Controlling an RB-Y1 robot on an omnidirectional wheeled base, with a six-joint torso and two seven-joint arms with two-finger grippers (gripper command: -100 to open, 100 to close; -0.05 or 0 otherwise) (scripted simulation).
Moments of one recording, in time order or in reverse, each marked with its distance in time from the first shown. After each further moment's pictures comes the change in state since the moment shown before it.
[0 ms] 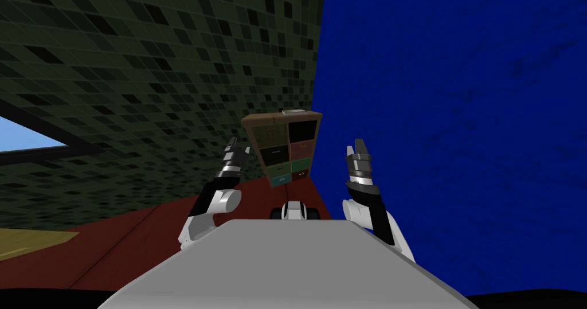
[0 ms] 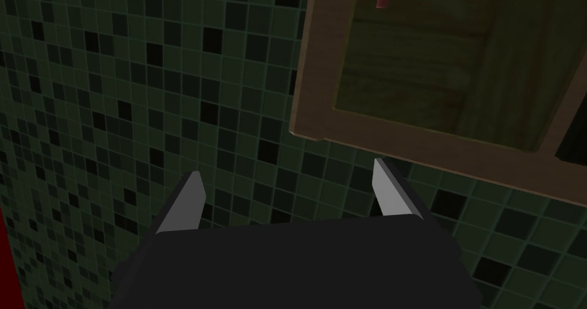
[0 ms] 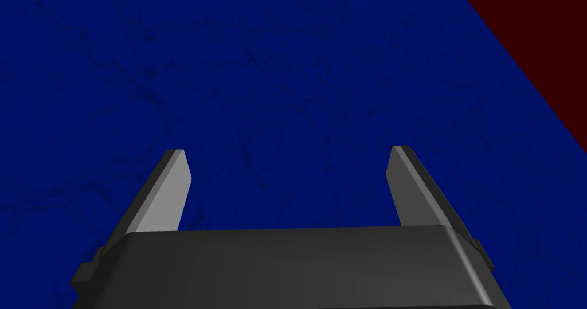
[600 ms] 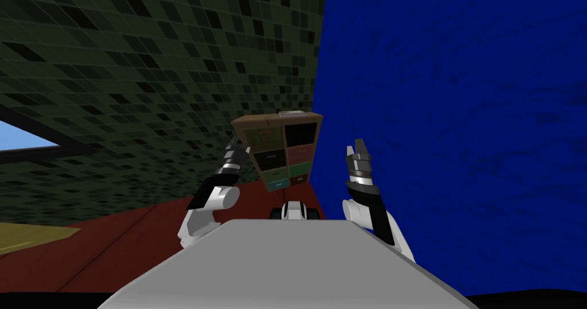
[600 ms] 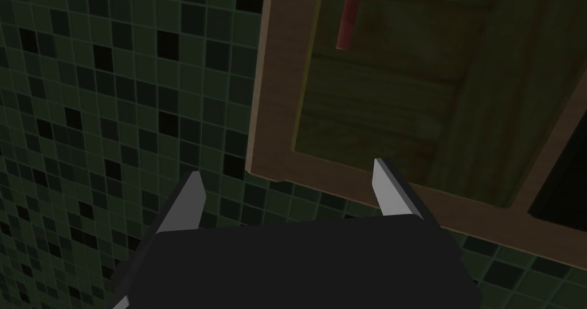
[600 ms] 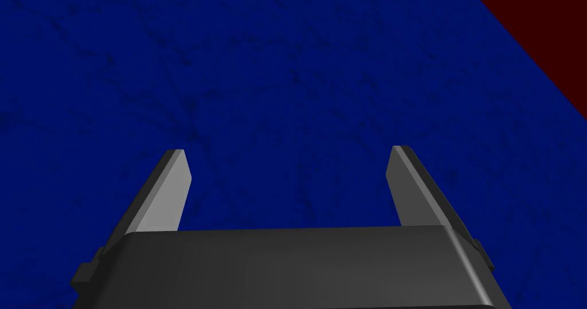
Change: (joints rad) left arm -0.044 -0.001 0.046 -0.003 0.045 0.130 0.014; right arm 0.000 0.000 0.000 0.000 0.000 0.000 0.000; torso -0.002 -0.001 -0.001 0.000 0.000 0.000
